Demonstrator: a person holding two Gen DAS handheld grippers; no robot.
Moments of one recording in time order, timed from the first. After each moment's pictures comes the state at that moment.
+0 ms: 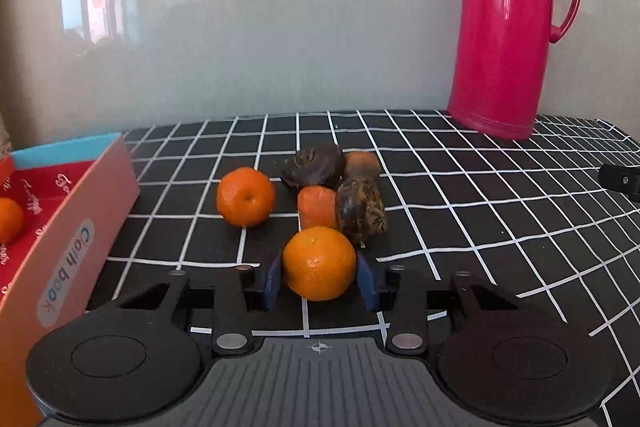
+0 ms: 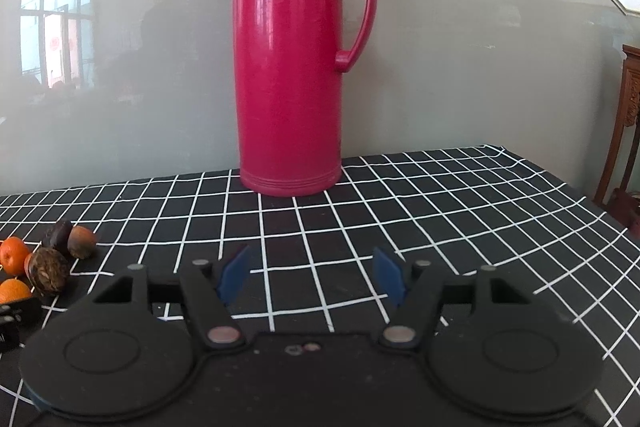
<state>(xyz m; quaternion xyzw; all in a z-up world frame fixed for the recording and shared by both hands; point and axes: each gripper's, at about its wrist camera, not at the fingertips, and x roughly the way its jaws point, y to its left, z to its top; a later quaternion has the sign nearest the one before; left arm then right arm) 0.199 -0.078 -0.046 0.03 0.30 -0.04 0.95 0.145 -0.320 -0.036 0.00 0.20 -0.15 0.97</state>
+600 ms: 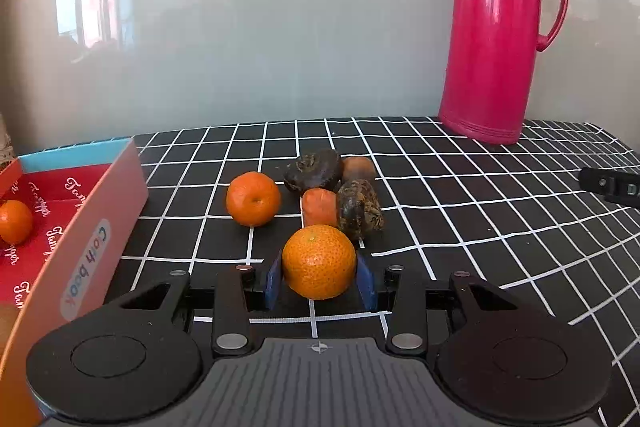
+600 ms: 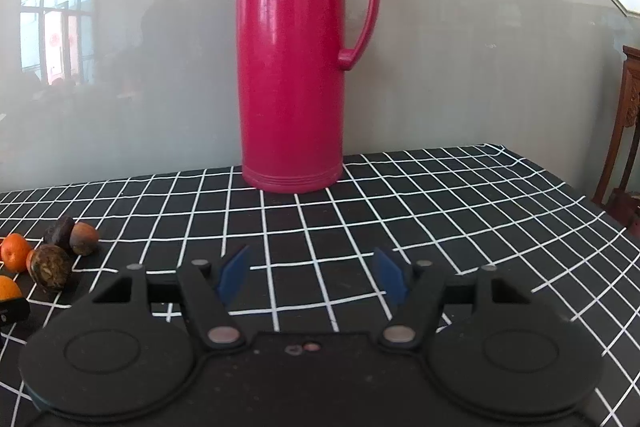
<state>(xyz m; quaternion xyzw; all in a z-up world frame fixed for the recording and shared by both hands) 0.179 -0.070 -0.033 0.02 0.29 -0.06 0.96 0.144 -0.312 -0.034 0.00 0.21 -0.14 0.97</state>
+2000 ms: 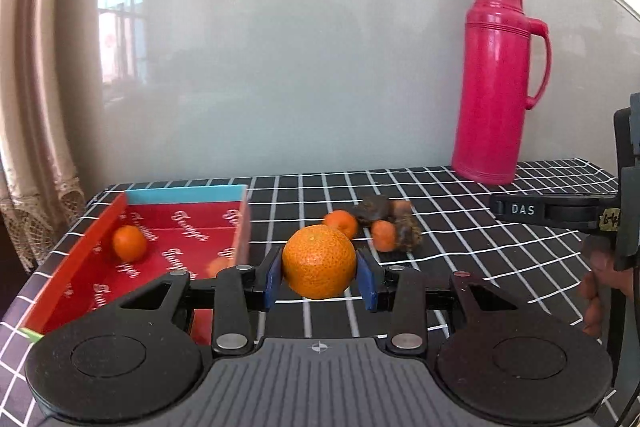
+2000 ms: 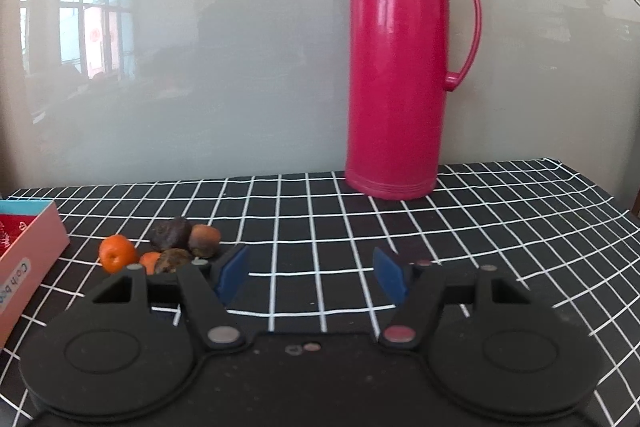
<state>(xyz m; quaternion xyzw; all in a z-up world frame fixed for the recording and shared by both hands) 0.088 0.016 0.027 0.02 0.22 -0.03 0.97 0.139 -0.214 -0.021 -0.01 0.21 -0.08 0.97</state>
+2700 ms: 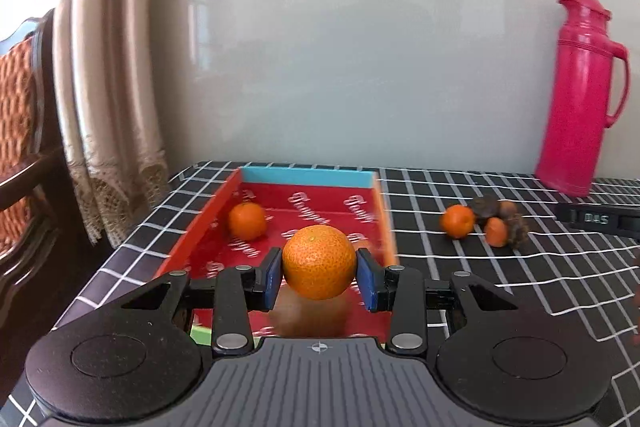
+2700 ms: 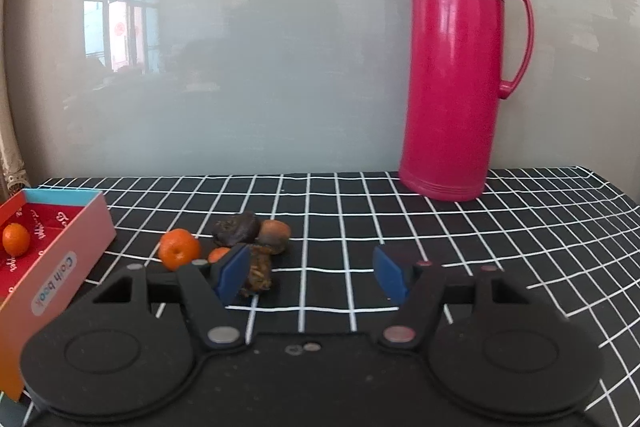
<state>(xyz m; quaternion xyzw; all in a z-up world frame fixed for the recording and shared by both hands) 0.085 0.107 0.017 0.00 0.23 0.06 0.97 0.142 -0.166 -0.024 -0.02 0.21 -0.04 0.98</state>
